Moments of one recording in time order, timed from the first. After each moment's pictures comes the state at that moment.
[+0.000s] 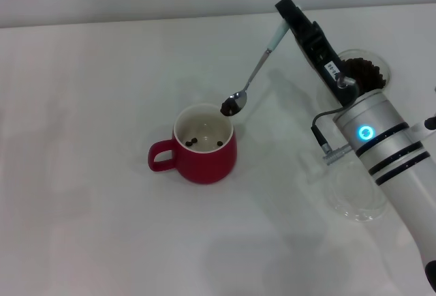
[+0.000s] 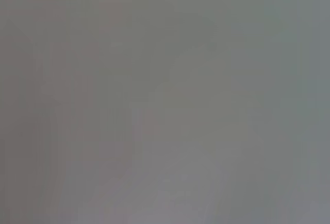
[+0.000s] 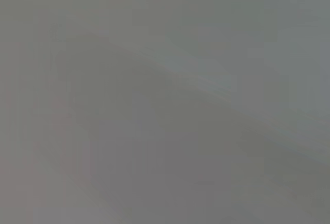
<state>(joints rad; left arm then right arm) -0.41 -2.08 -0.30 -0.10 -1.63 -1.24 2.82 0.52 2.03 0.13 0.54 -1.65 -1.34 0.89</state>
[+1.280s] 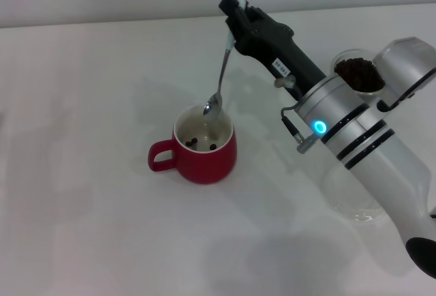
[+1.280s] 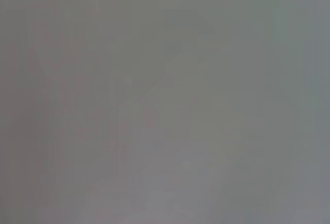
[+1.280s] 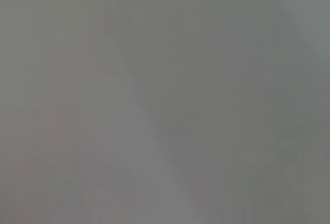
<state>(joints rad) -0.42 -2.08 -0.30 -0.10 -1.62 -1.23 2.82 0.61 2.03 0.16 0.56 -1.76 -1.25 0.46</state>
